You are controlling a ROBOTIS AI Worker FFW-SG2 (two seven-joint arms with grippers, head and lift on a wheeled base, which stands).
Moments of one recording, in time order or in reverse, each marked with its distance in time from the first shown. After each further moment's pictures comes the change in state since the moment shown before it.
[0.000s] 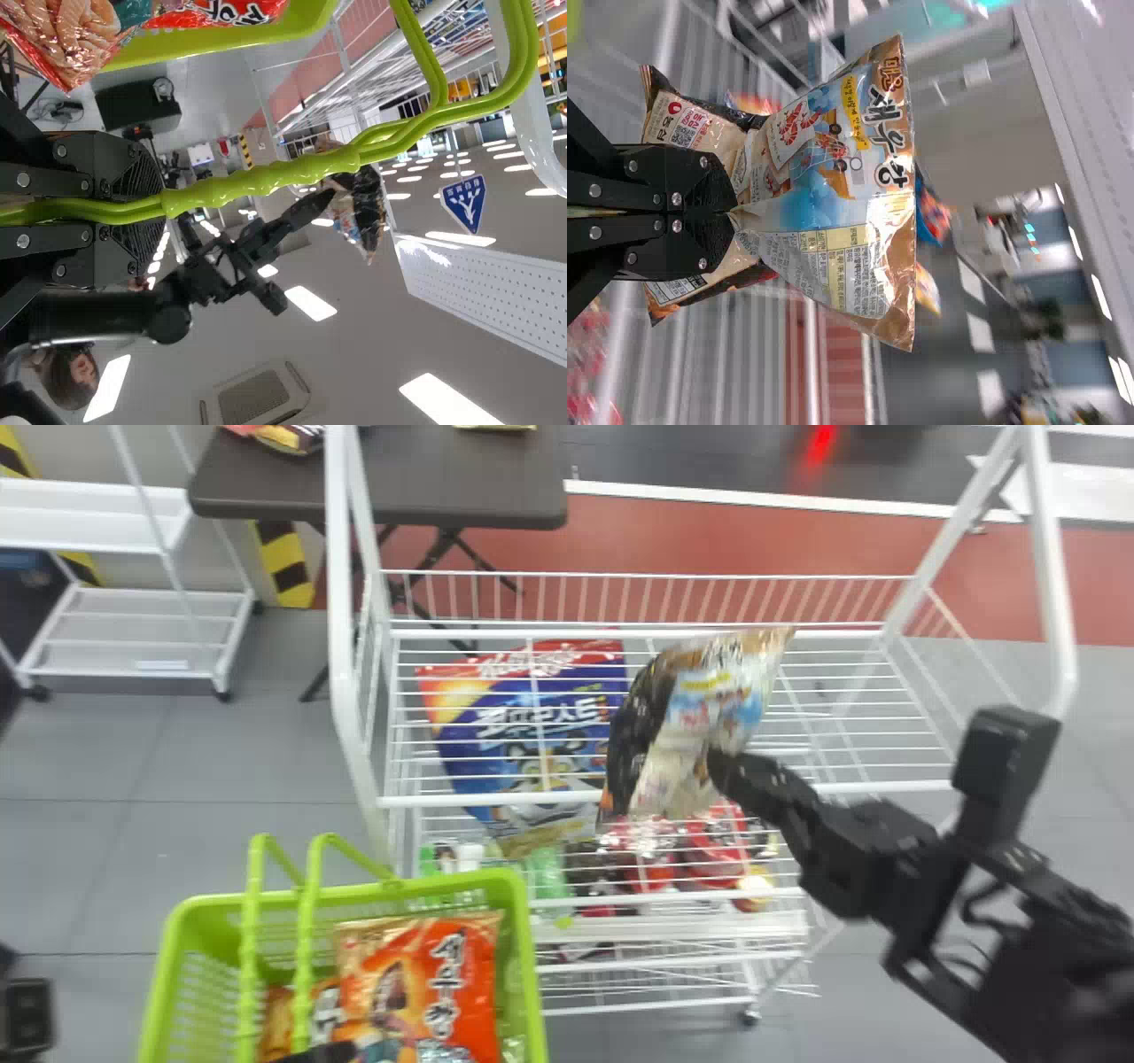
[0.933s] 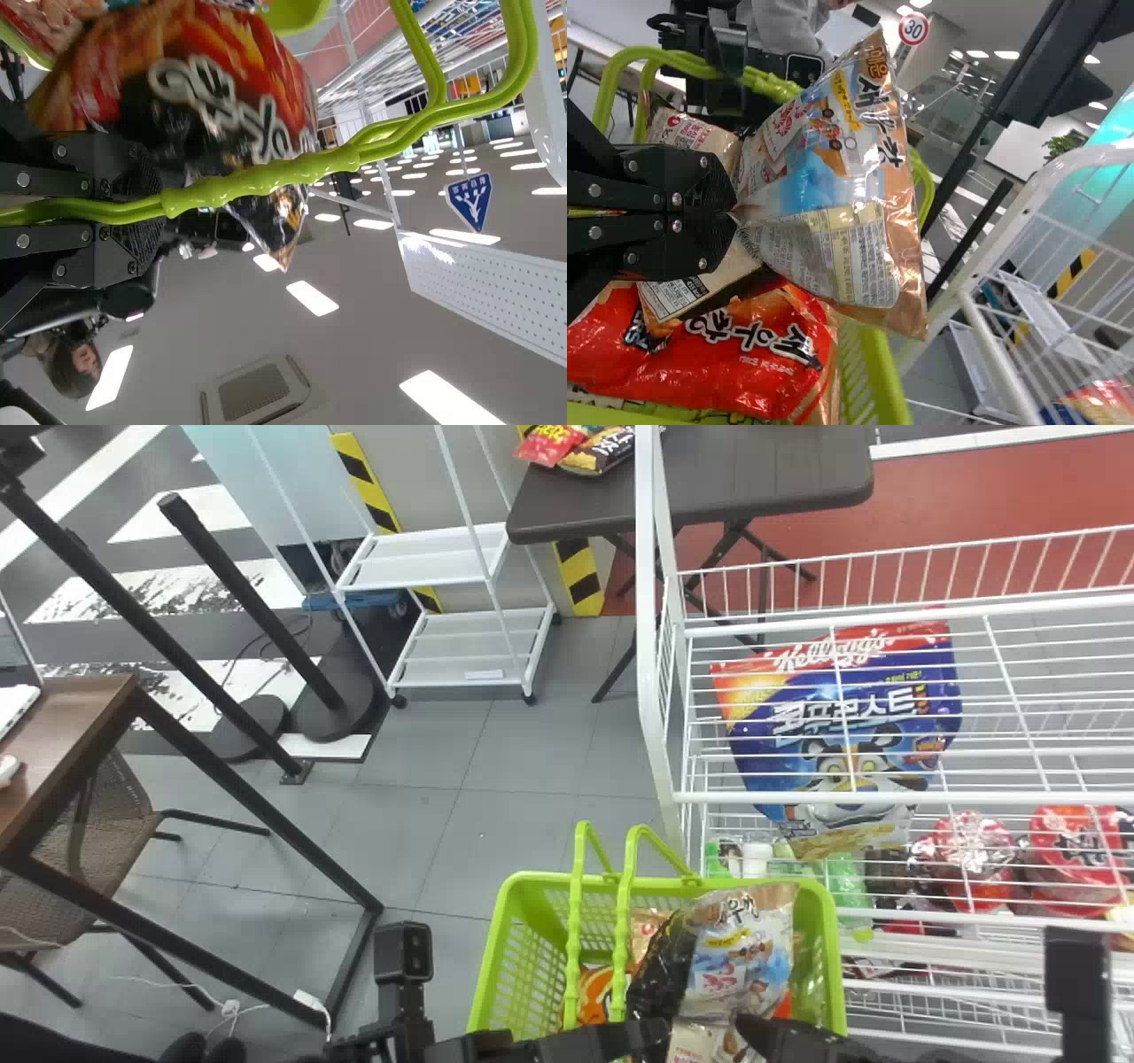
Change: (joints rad) left arm -0.005 0.001 -0.013 -0.016 0.006 0.038 0.000; right arm -0.033 0.001 0.318 0.402 -0.234 0.085 0.165
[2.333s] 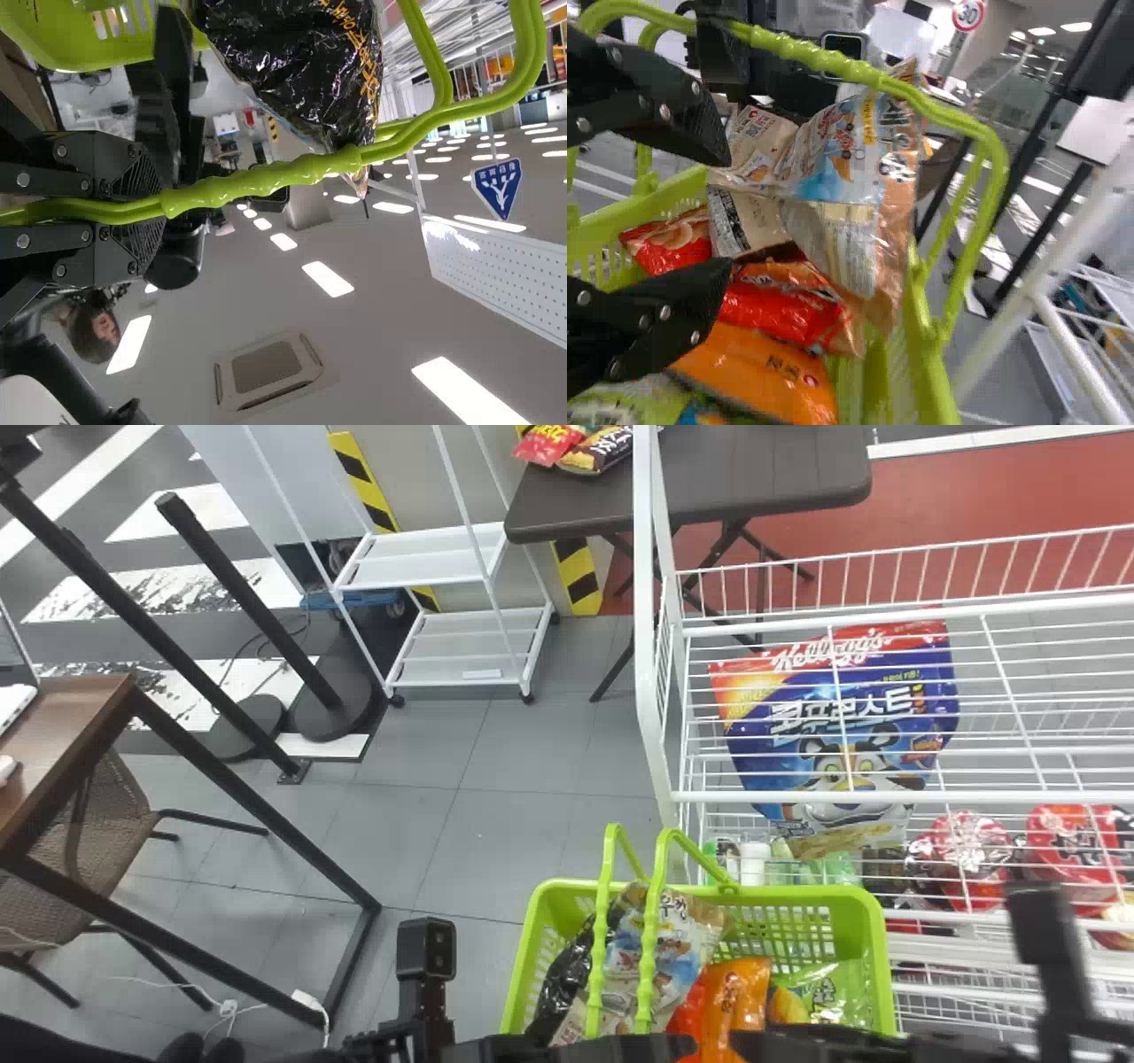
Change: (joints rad) left arm 0.005 0.004 -0.044 -0.040 0.014 0.054 0.000; right arm -0.085 0.026 -0.078 -0.113 -0.001 0.347 -0.063
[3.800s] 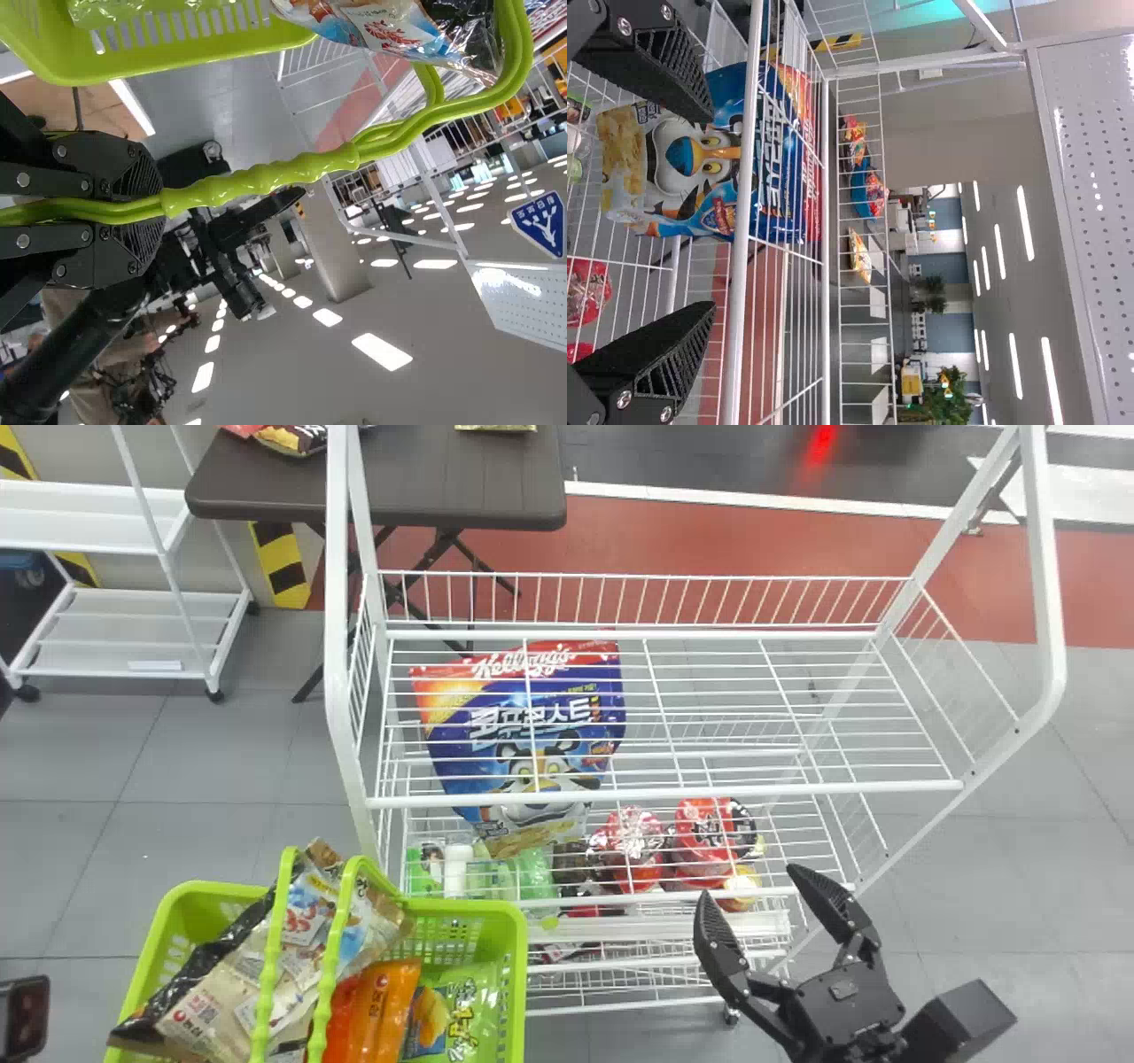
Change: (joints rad) left arm 0.051 -0.023 0.005 -0.064 -0.224 -0.174 0.000; right arm 0.238 0.120 -0.225 0.395 0.525 -1.640 -0.046
